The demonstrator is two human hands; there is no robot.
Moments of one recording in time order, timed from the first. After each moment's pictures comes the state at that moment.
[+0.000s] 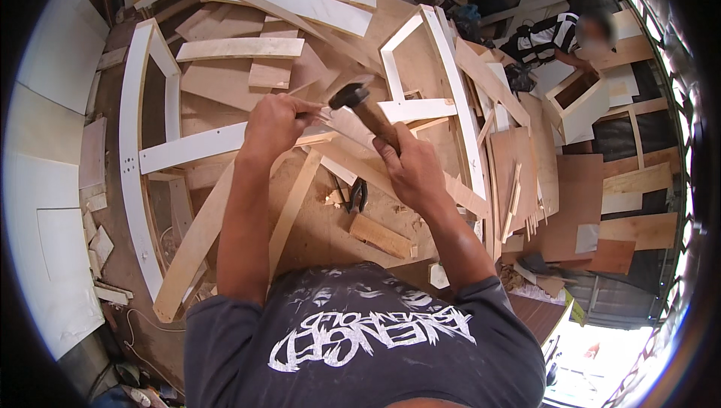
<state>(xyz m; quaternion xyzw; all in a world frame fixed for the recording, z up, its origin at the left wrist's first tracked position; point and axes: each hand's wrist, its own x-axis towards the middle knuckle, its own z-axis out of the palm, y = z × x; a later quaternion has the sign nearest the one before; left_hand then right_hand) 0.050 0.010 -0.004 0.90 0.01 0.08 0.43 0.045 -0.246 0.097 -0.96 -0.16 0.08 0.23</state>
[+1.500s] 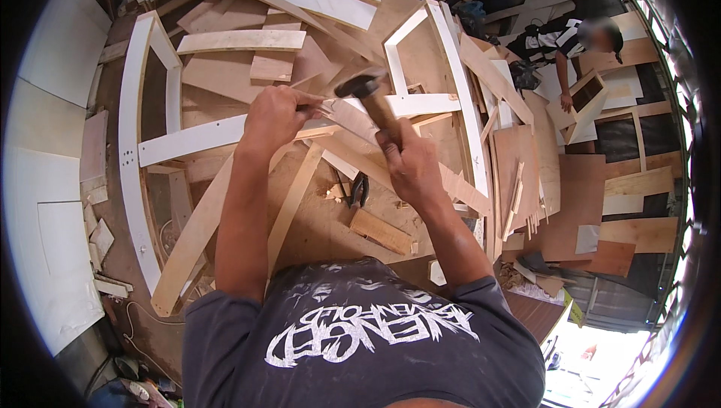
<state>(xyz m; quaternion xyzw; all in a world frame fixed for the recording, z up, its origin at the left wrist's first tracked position) 0.047 0.010 -0.002 0.89 -0.02 0.11 0.44 0.044 -0.248 0.088 -0.96 -0.15 0.08 0.24</state>
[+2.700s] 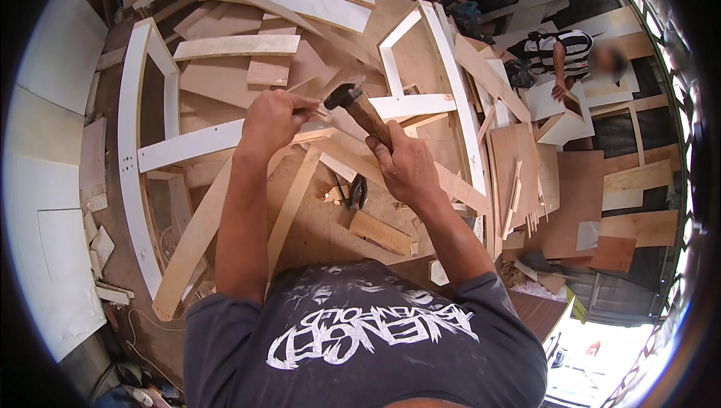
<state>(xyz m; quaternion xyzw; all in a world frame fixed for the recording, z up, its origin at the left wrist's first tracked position) 0.049 0.010 -0.001 0.90 -0.01 0.09 0.44 0.046 -0.247 0.089 -0.96 -0.17 0.08 0.22</state>
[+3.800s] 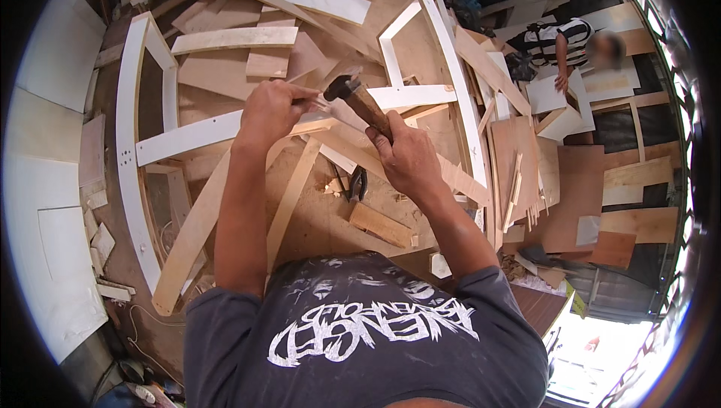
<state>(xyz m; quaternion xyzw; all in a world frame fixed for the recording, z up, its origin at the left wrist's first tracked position) 0.048 0.009 -0.005 0.90 0.00 0.09 0.43 0.043 -0.244 0.095 -0.97 -0.17 0.09 0.18</state>
